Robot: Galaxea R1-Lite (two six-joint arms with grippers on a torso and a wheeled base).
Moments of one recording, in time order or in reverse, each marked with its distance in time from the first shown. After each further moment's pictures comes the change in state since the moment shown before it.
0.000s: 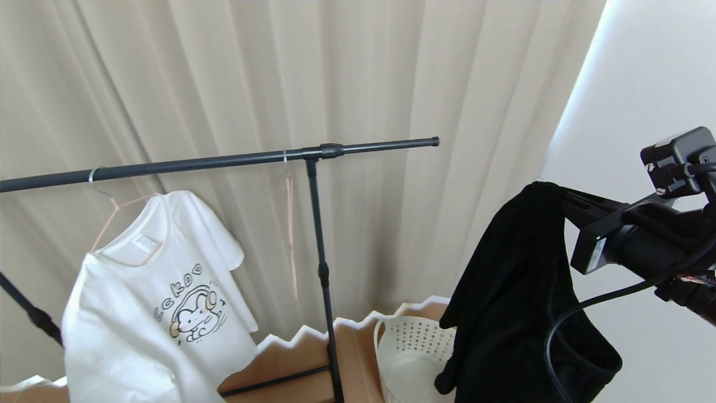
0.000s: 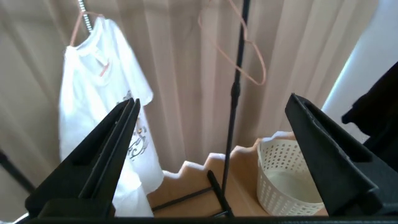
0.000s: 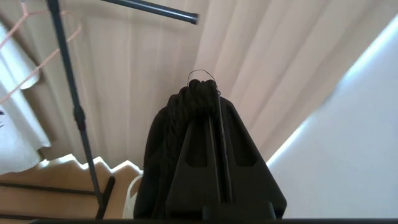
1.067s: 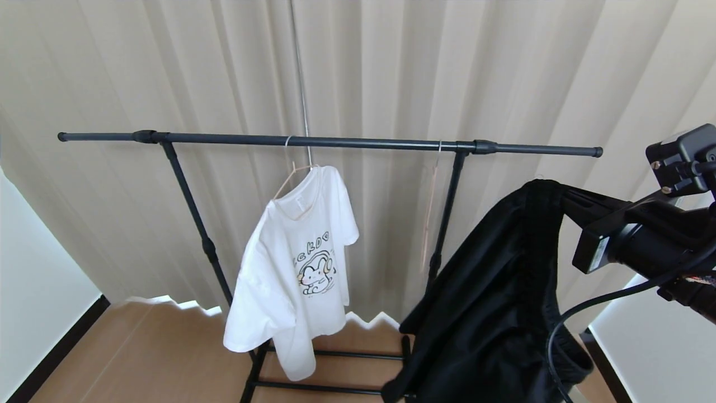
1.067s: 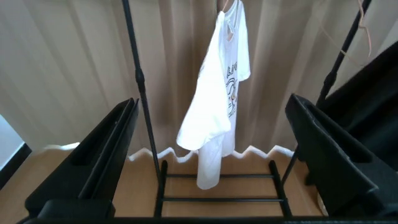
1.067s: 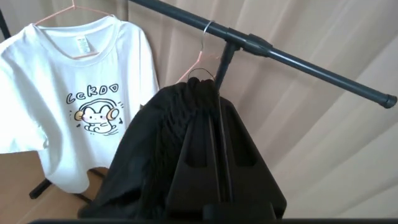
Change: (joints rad) left arm 0.000 0.000 0.000 0.000 -0.003 0.000; right arm 0.000 -0.002 -0.003 -0.001 0.003 -0.001
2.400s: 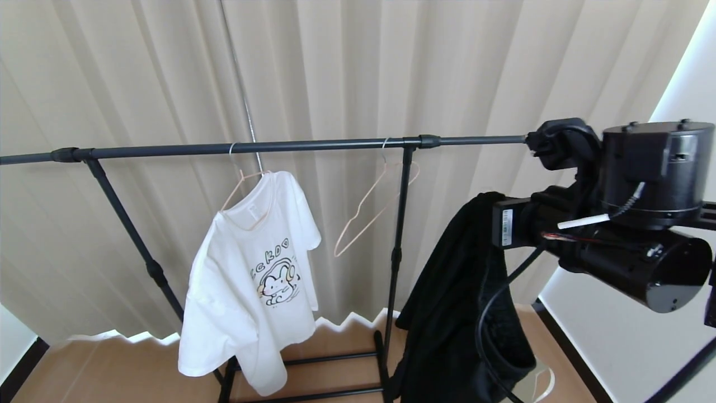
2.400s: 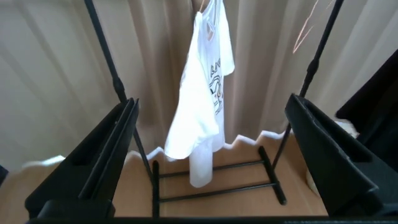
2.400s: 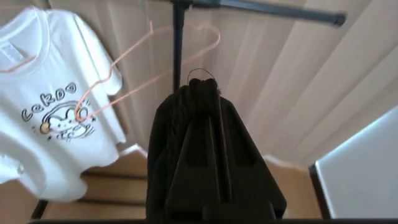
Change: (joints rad) left arm 0.029 0.286 -0.248 0.120 0.007 -0.028; right arm 0.167 0.233 -0.394 0.478 -0.341 0.347
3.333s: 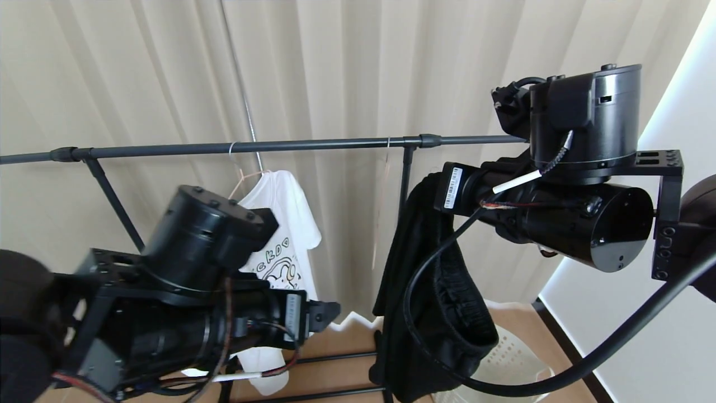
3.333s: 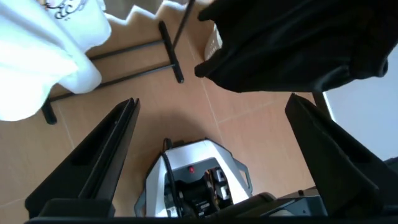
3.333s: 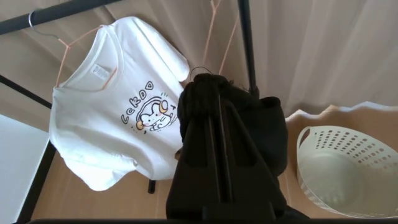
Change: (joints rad) left arm -0.818 1.279 -0.677 0.043 0.229 -0.490; right arm 0.118 0.121 -0.283 0.177 0.036 0.359
